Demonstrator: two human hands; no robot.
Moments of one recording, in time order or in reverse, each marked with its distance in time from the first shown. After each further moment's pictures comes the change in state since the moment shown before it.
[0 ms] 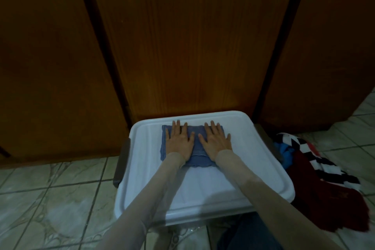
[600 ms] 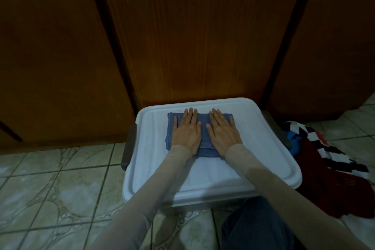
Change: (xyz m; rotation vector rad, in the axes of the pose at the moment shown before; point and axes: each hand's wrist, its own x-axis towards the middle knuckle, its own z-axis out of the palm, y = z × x) left_hand -0.026 0.002 -0.001 0.069 0.078 0.111; right_hand -0.024 0.003 0.005 -0.199 0.122 -0.161
